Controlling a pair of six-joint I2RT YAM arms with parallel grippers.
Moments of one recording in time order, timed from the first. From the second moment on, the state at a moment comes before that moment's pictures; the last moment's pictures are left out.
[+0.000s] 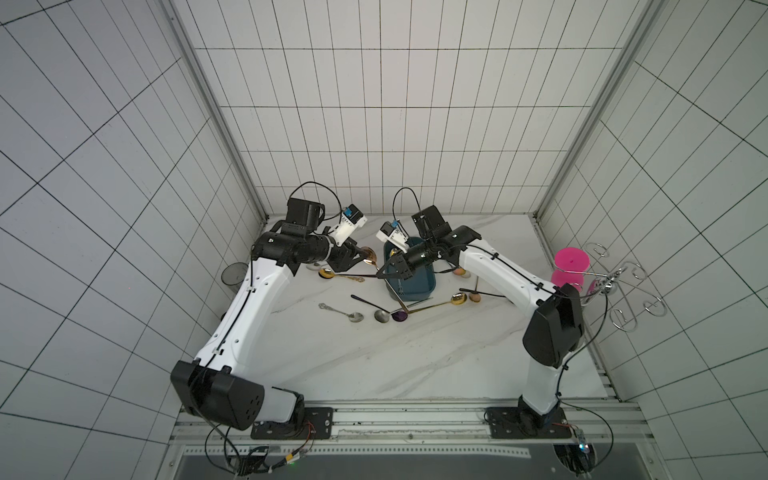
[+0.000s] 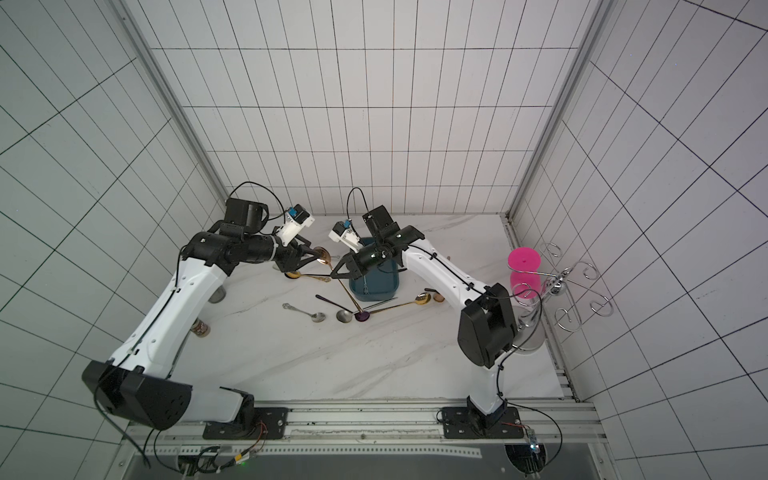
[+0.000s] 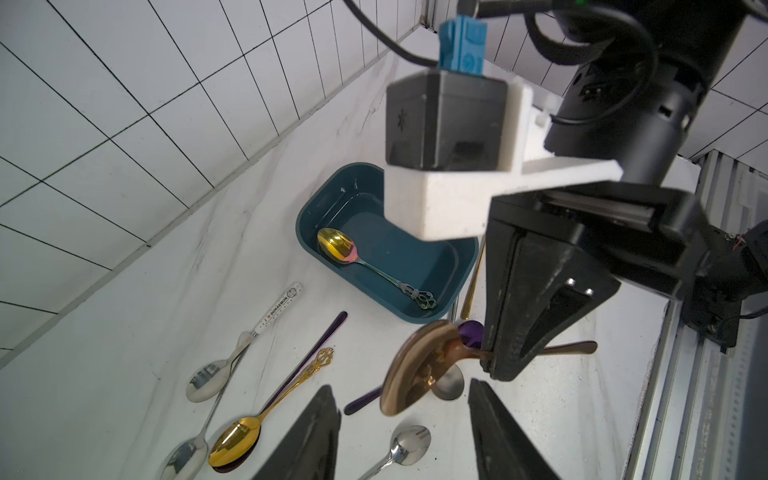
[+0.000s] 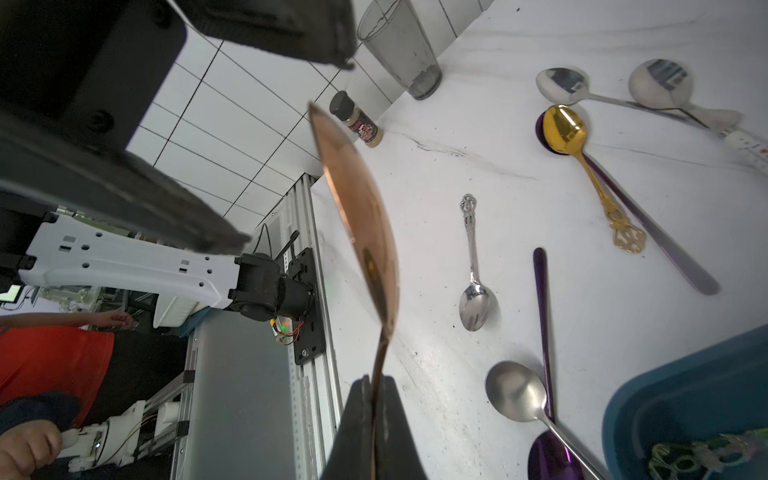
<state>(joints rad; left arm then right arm) -0.23 1.40 1.54 -0.92 0.56 0.43 0.73 1.87 1.73 -0.72 -0.87 0.04</state>
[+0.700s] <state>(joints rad) 0.08 1.24 1.10 -0.57 0.54 -0.12 0.57 2.04 1.62 -0.49 -0.49 0.46</state>
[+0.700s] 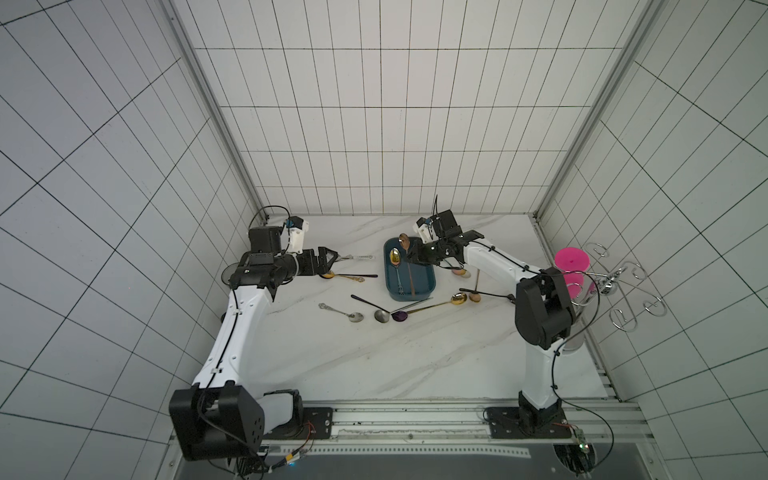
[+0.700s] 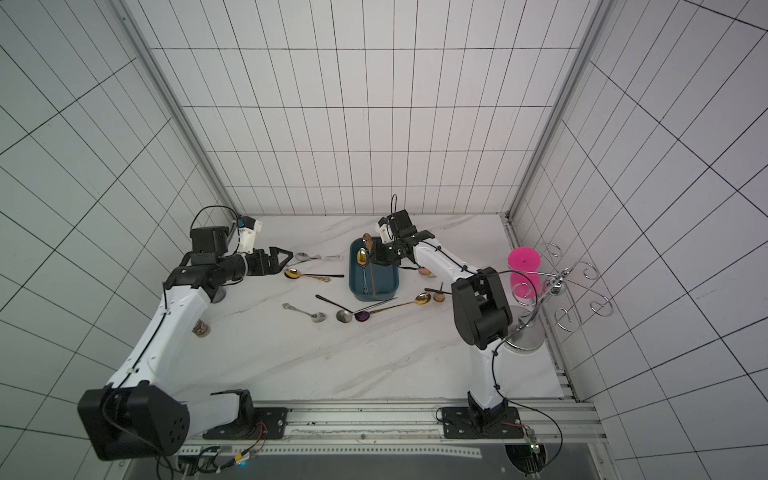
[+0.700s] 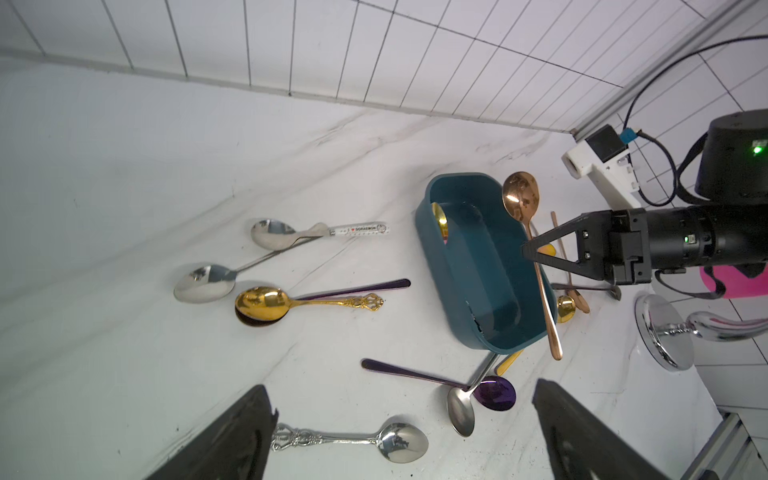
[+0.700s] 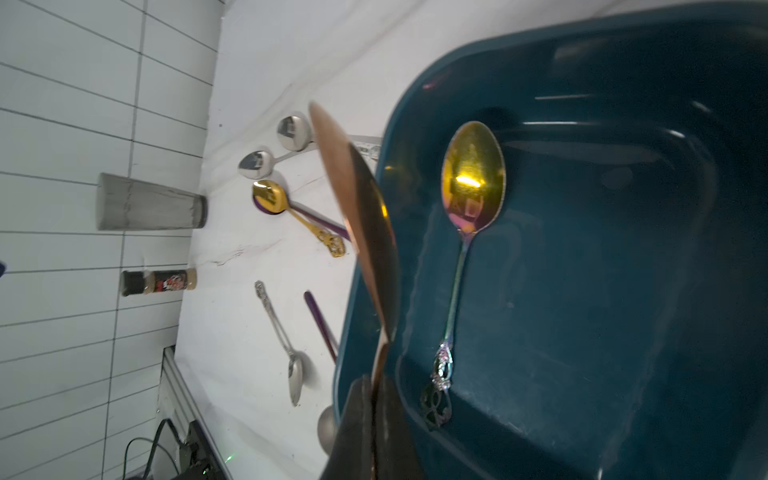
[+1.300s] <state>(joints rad) 0.09 1.23 1.01 -0.41 0.44 -0.24 0.57 2.21 1.78 -0.45 -0.40 0.54</state>
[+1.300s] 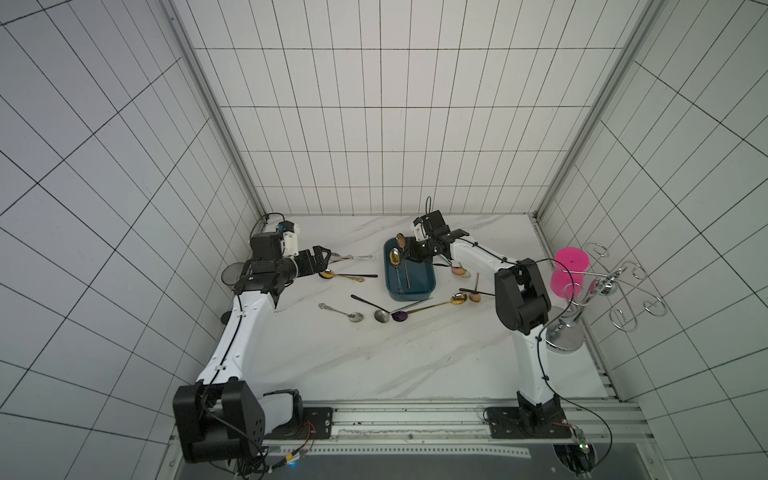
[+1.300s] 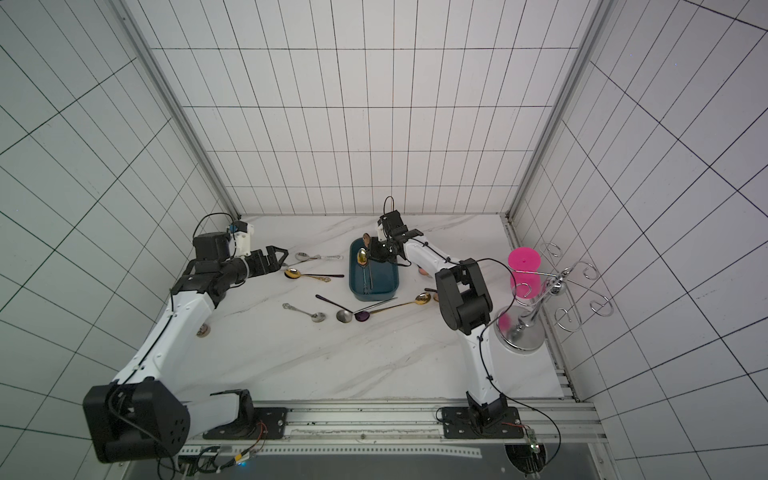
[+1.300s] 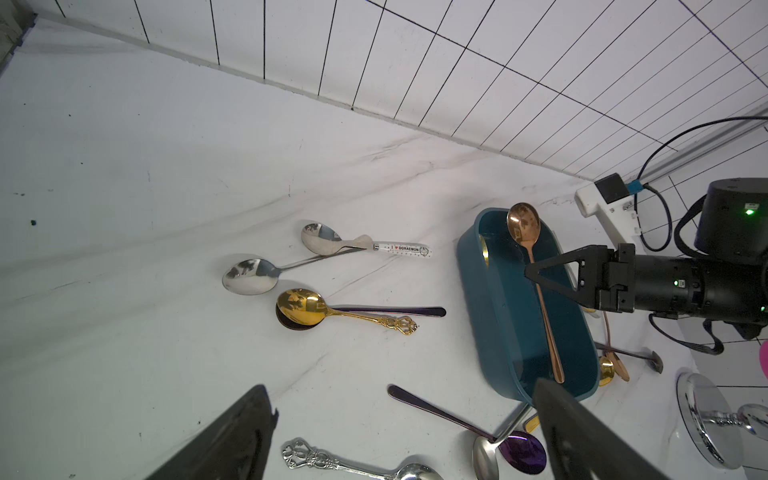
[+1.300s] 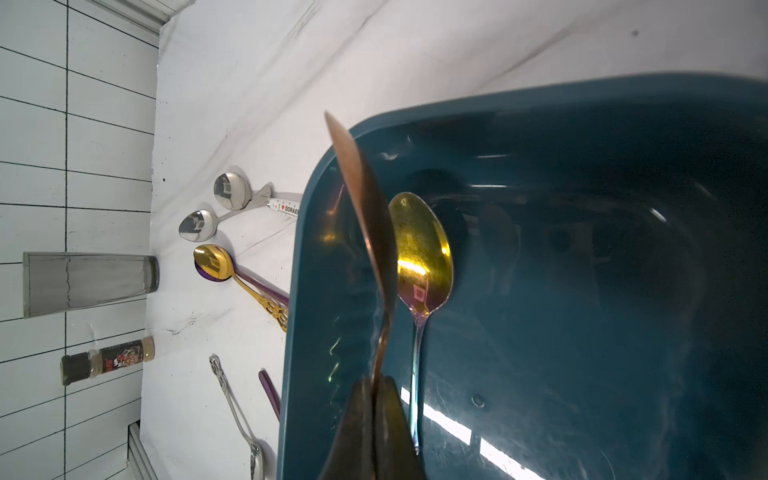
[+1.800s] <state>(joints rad) 0.09 1.23 1.01 -0.39 0.43 -0.24 0.63 2.30 1.82 -0.43 -0.39 0.57</state>
